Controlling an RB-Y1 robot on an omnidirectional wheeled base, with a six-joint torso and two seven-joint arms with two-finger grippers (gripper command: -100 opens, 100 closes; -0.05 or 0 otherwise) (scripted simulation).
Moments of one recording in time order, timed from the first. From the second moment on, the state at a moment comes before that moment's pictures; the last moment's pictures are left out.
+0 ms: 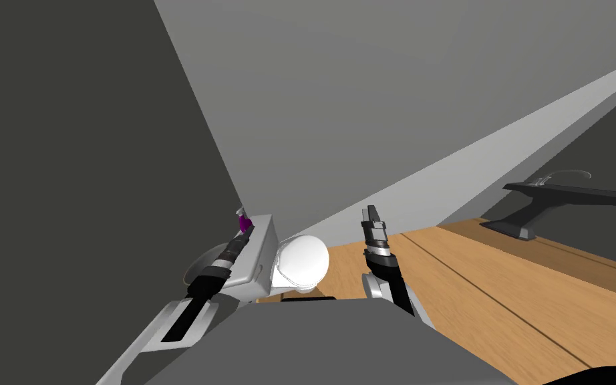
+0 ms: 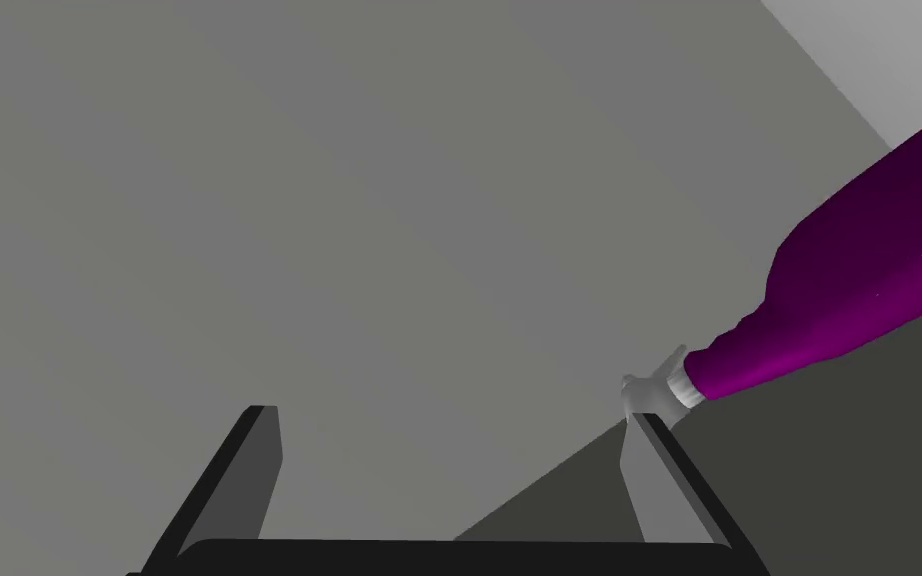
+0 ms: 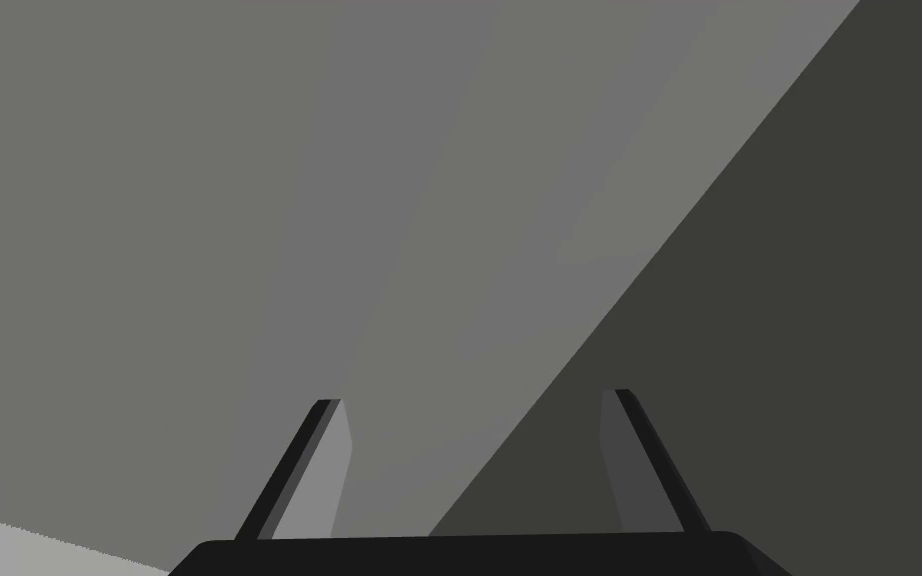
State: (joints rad) left arm 0.58 0.40 0.12 -2.13 -0.35 -0.14 -0.09; right arm 0.47 0.03 0.01 -2.22 0.10 -0.56 0.17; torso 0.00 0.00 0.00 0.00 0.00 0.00
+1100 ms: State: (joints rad) left arm 0.58 0.67 0.19 -1.92 -0.41 0.08 -0.21; right arm 0.47 0.03 0.00 -2.22 0.10 -0.56 0.17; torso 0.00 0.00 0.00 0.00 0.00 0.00
